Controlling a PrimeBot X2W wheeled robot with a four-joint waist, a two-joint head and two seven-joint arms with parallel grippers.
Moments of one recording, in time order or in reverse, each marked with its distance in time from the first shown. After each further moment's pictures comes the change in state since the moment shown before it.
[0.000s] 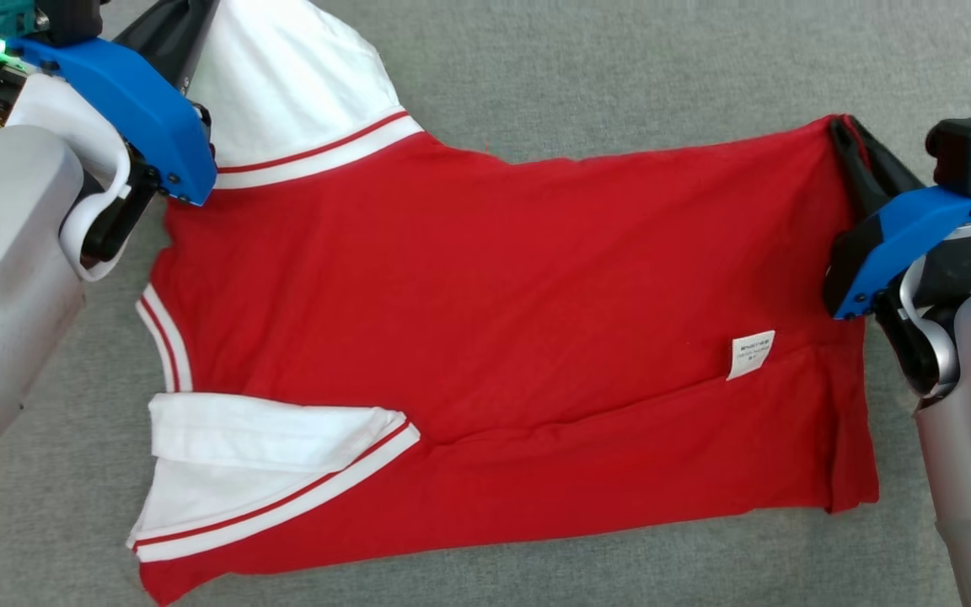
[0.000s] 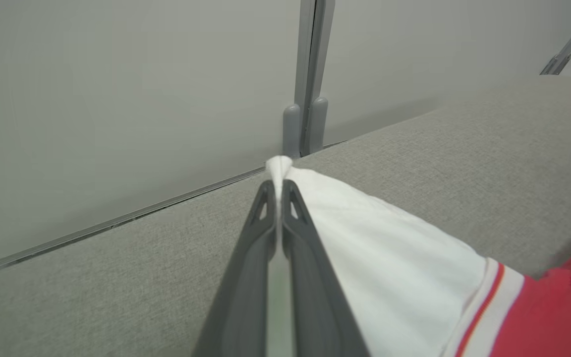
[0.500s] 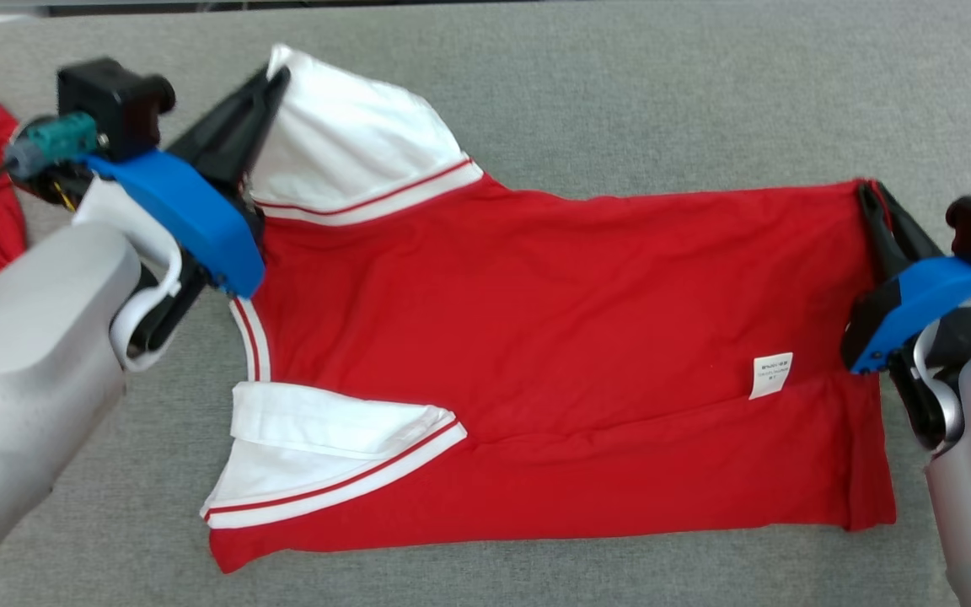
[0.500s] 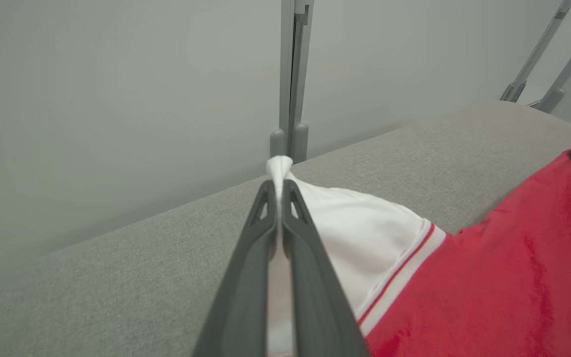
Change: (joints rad) left arm 0.119 0.034 -0.031 -0.149 -0.026 0.000 -0.104; right arm 0.074 -0.014 -0.046 0.094 -0.007 0.000 -0.144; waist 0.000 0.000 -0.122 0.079
